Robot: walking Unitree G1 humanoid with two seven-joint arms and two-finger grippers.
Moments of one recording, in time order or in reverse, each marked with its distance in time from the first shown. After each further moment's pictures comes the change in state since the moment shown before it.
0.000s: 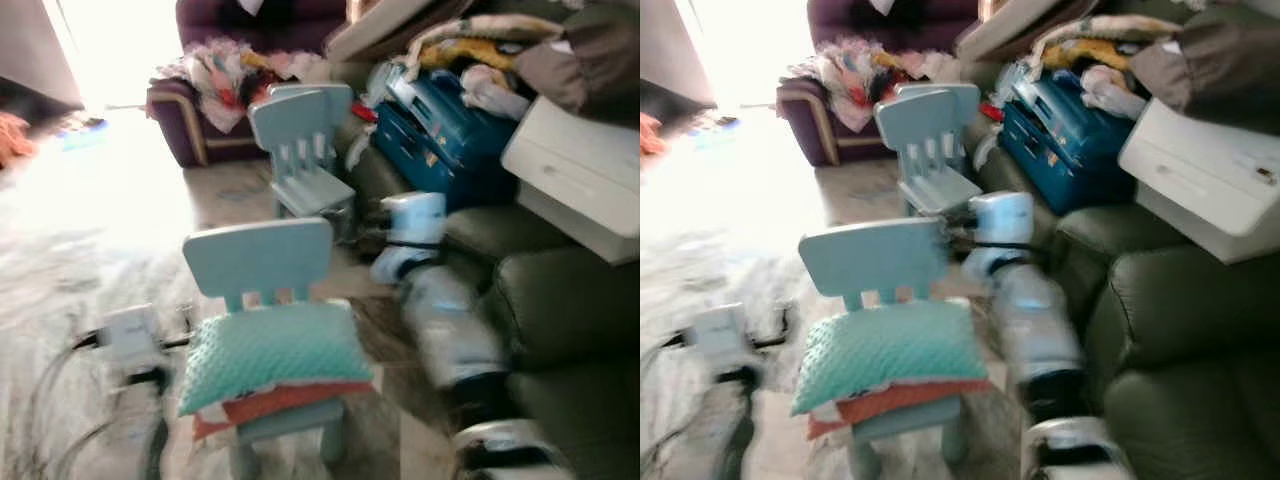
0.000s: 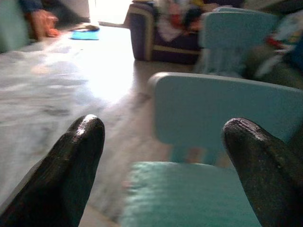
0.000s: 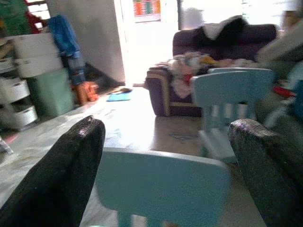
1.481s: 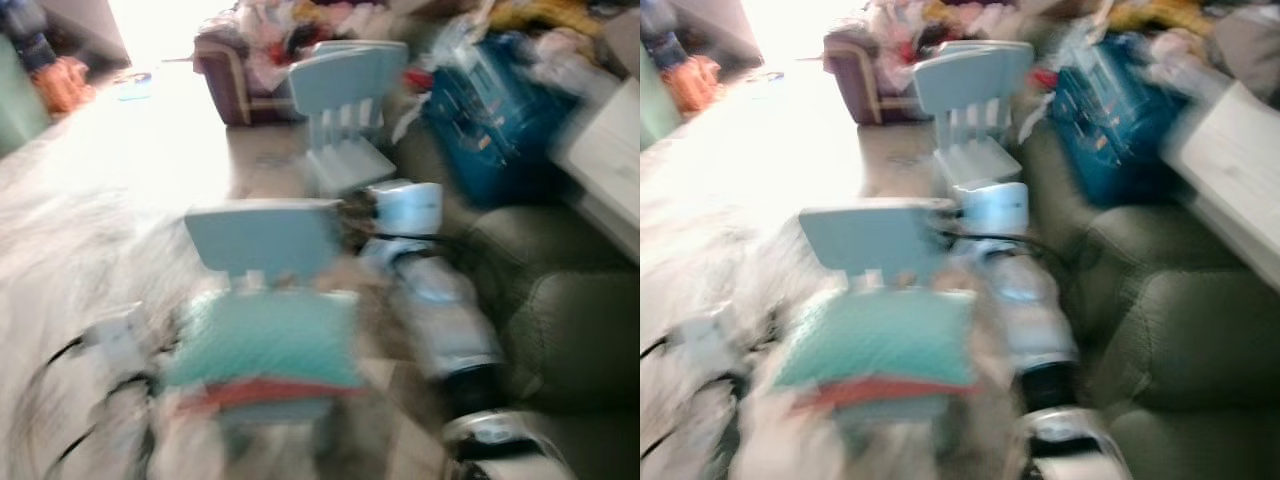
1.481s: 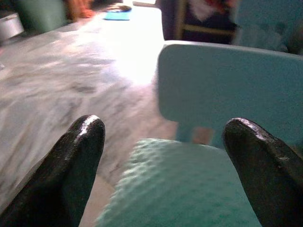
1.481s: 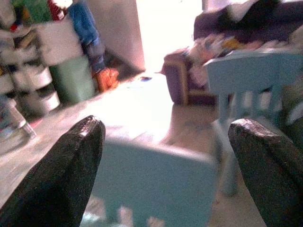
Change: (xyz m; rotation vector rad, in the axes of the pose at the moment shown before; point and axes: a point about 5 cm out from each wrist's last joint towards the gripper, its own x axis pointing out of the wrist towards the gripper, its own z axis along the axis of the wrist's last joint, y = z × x) left arm -0.003 0.010 -0.003 -0.020 0.010 0.002; right arm 0.011 0.008 0.016 -0.047 -0.026 -0.003
